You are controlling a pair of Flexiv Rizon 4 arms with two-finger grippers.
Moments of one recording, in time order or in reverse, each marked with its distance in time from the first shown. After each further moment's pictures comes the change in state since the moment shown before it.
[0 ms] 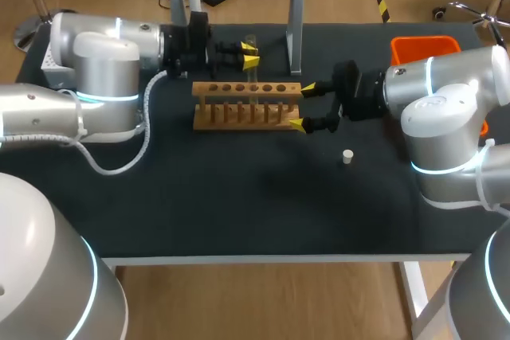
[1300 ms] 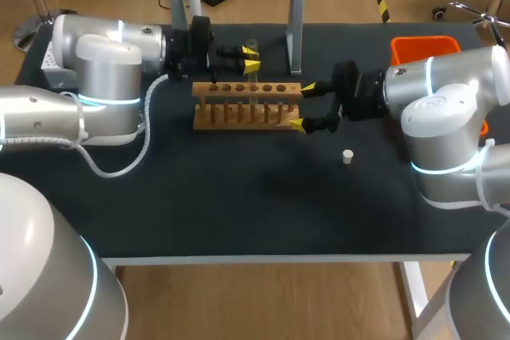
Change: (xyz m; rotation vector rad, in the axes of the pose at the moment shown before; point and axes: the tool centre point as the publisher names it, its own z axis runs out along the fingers) left arm 0.003 0.009 0.003 -0.019 0.002 0.029; right arm 0.000 0.000 0.000 0.000 0.000 0.000
